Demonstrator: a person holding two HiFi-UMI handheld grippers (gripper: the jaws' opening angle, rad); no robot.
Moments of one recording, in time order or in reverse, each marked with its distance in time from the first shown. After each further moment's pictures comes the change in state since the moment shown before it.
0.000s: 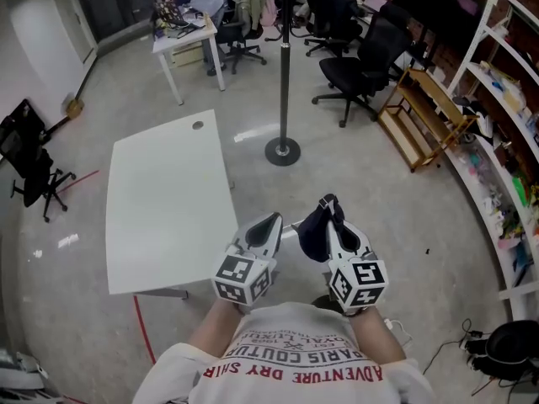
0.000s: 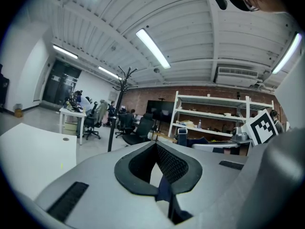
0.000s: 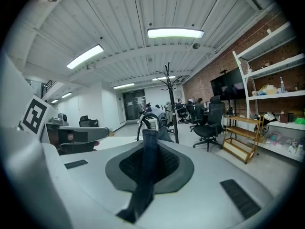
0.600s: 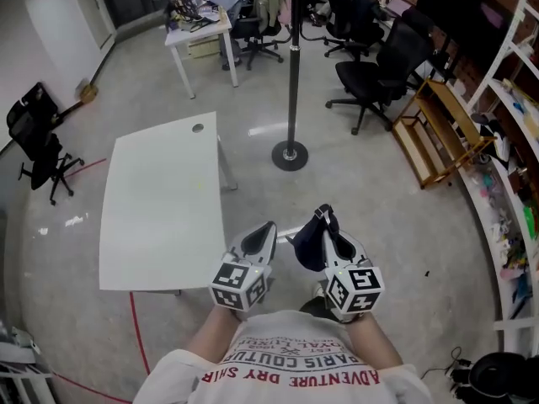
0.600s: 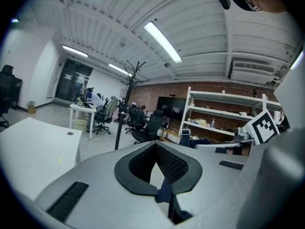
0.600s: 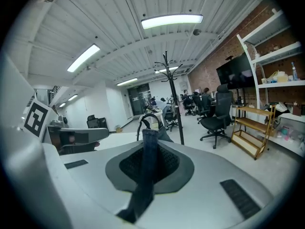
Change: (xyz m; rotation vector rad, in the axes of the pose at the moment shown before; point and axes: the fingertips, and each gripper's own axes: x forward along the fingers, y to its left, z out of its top) left arm 0.096 0.006 -0.008 -0.052 0.043 0.144; right arm 0.062 -0.089 0.000 0.050 0.085 0.119
